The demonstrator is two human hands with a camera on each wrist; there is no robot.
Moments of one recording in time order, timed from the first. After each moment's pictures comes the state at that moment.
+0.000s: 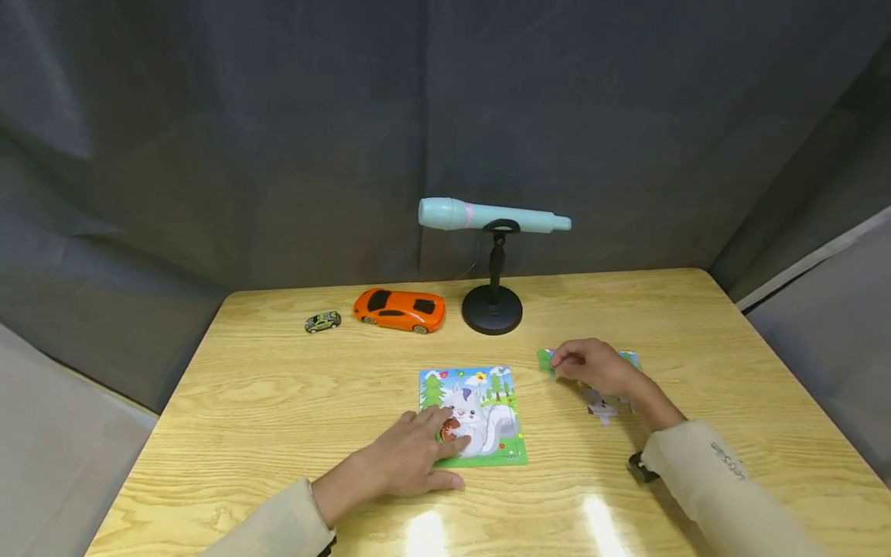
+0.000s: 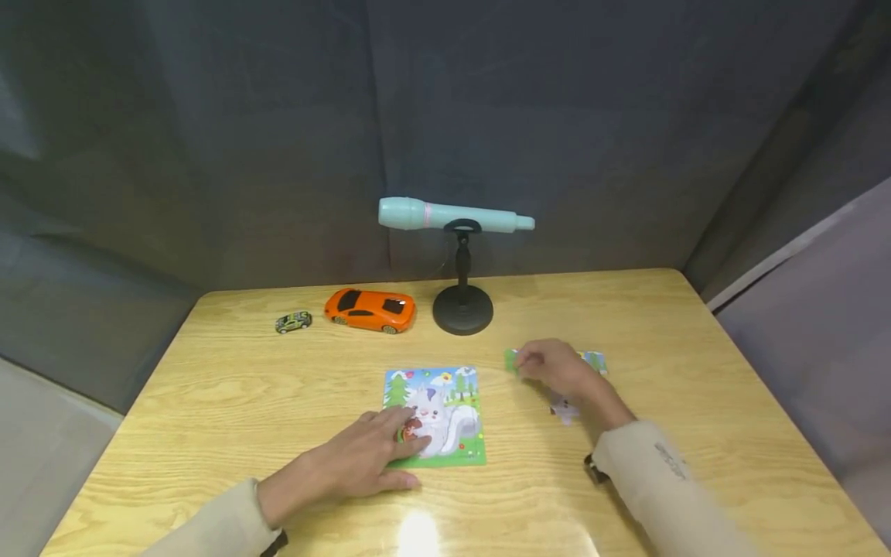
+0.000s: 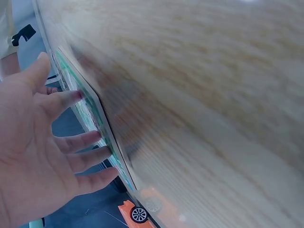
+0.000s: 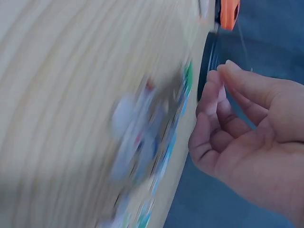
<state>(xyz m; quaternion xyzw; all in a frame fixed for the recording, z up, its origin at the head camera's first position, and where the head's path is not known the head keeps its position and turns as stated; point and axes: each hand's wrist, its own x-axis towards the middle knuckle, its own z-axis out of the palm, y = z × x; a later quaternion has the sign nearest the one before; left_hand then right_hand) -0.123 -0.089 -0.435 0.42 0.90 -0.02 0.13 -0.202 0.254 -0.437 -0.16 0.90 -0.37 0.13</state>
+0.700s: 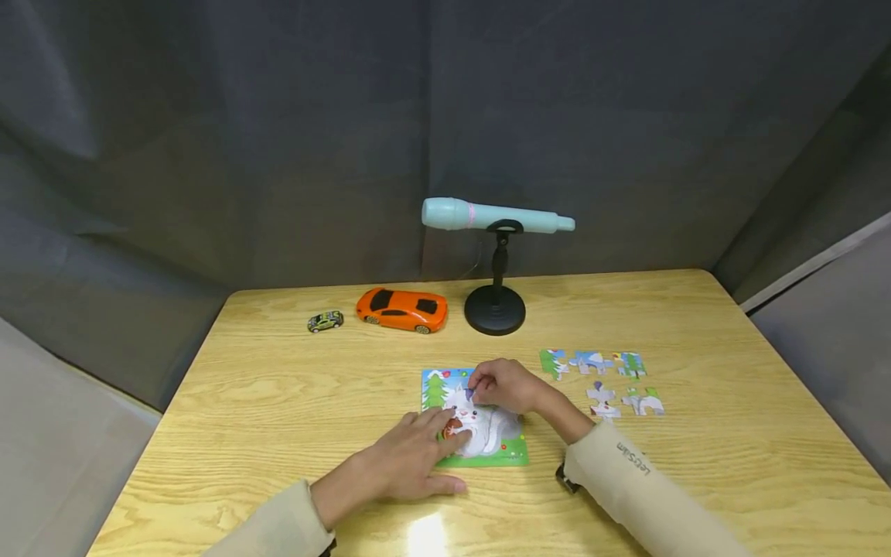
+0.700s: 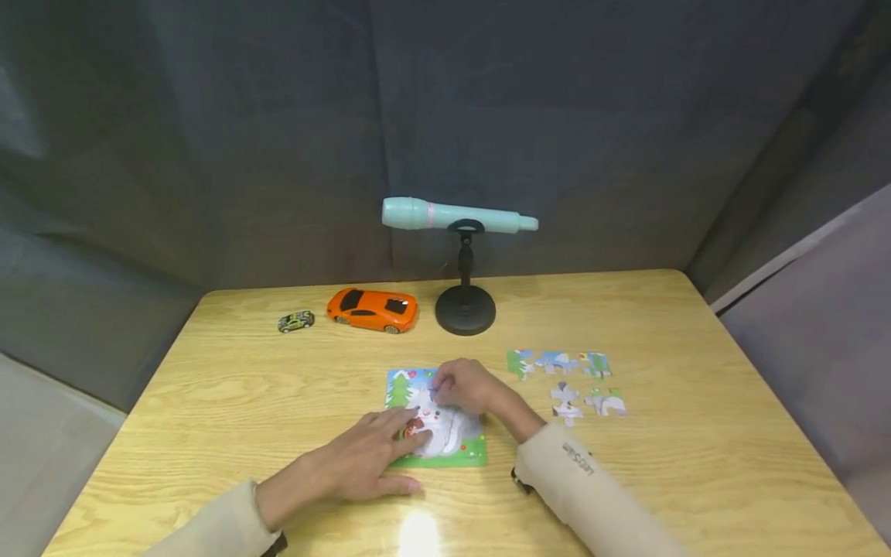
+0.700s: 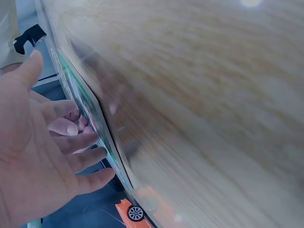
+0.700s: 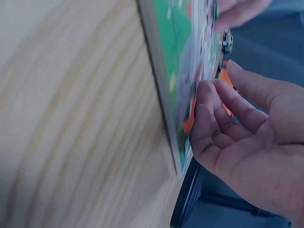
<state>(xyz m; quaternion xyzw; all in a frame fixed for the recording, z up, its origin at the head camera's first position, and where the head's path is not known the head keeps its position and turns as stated) -0.121 -0.093 -0.437 0.43 0.90 0.01 0.12 -0.198 0.130 -0.442 -0.21 0.89 -0.37 0.18</state>
